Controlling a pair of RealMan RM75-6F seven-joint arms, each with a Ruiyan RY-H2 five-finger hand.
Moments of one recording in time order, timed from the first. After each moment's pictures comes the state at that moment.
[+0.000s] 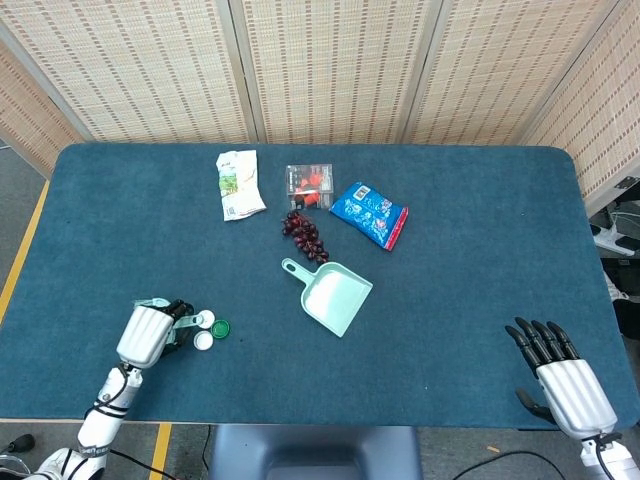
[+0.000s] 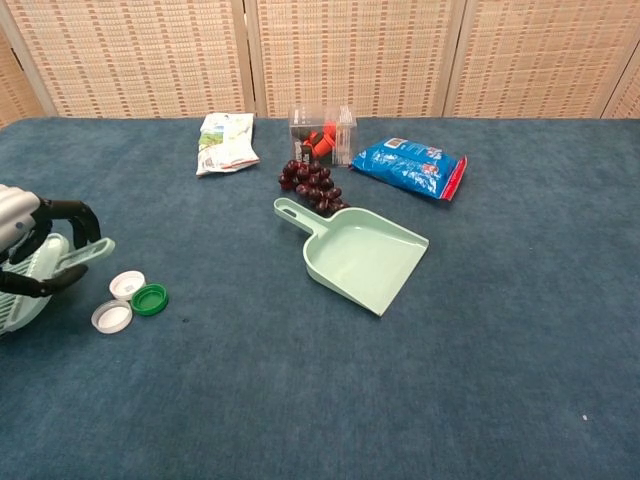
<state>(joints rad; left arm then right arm) -0.38 -1.72 -0.03 -0.91 1.64 1.47 -0.10 0.02 -1.00 -0.09 -1.80 -1.68 1.43 -0.18</state>
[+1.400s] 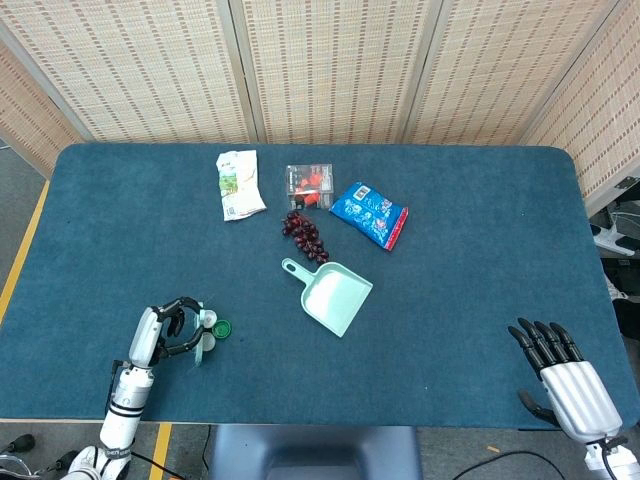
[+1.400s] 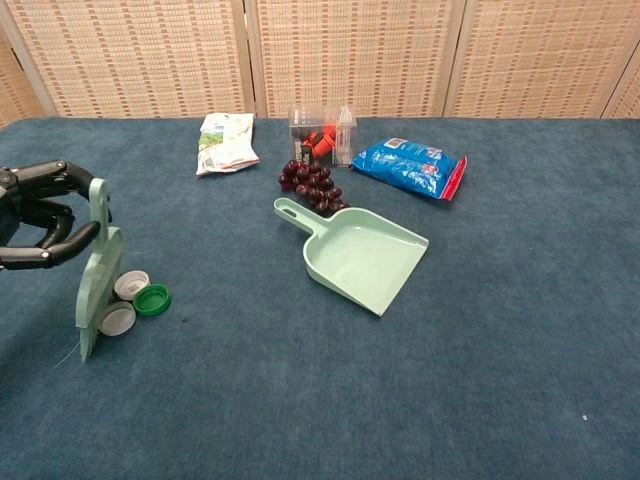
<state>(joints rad) -0.38 -1.98 -0.06 -0.54 1.61 1.63 -1.03 0.01 -0.98 -0.10 -1.80 -1.70 1.45 -0.16</state>
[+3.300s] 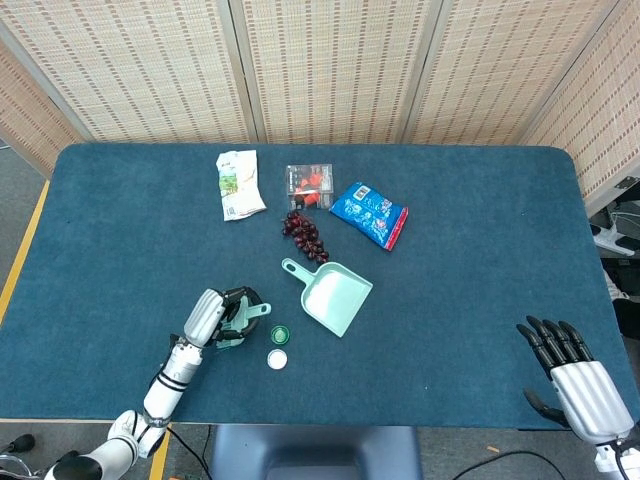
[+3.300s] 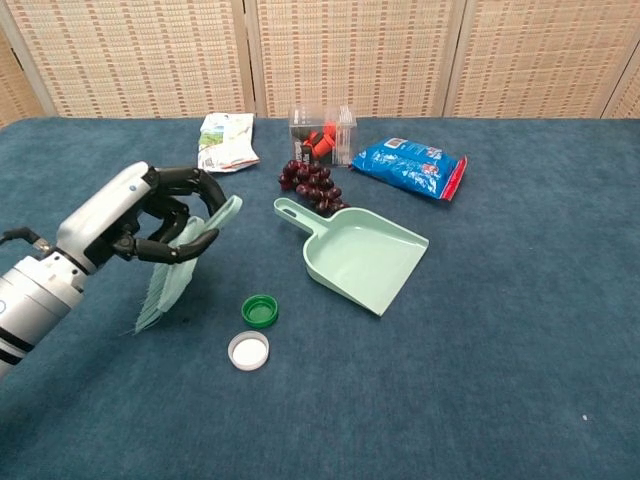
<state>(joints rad) -0.59 -2.11 -0.04 -0.41 1.64 1.49 -0.95 0.00 -0.95 -0.09 -1.80 -1.71 1.48 -0.10</state>
